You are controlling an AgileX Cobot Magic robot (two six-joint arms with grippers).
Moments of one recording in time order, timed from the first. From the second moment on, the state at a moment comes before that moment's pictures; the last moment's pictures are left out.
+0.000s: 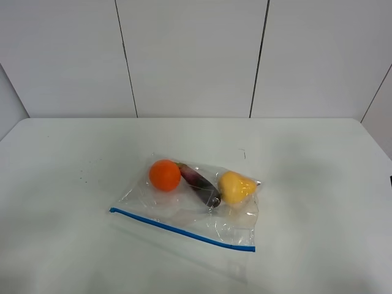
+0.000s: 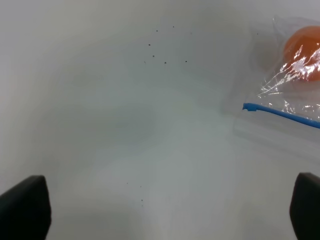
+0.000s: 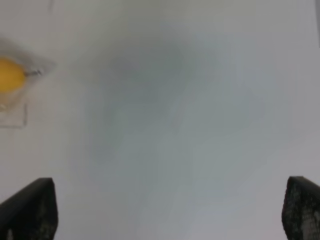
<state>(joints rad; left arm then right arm) 0.08 -0.01 -0.49 -0.01 1.07 0.01 -0.04 0.59 -0.64 0.01 0.84 -0.11</state>
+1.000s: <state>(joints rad) 0.08 -0.01 -0.49 -0.01 1.07 0.01 -0.04 0.00 -0.51 0.09 1.03 -0.11</state>
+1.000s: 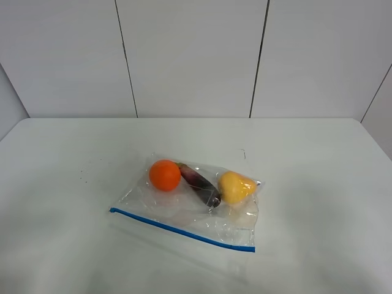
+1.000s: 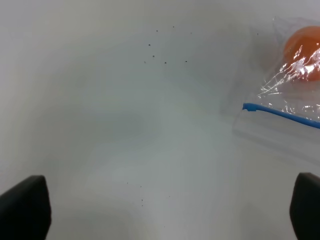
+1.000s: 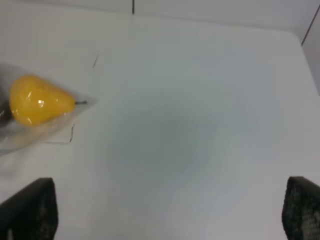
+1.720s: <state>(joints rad) 0.08 -0.01 -0.49 -0.01 1.07 0.01 -0.04 0.00 -0.49 0.09 1.03 -0.07</state>
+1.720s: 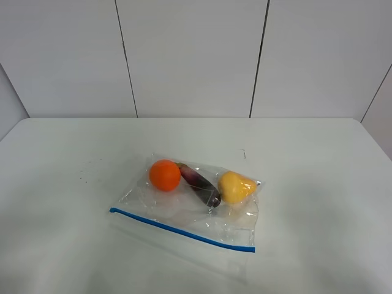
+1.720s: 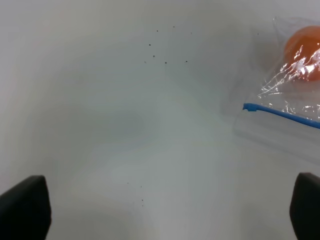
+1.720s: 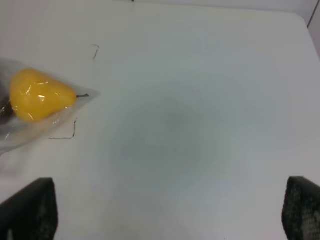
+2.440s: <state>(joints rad) 0.08 -0.01 -0.49 -0.01 1.07 0.01 -0.04 0.00 -0.49 0.09 1.03 -0.07</state>
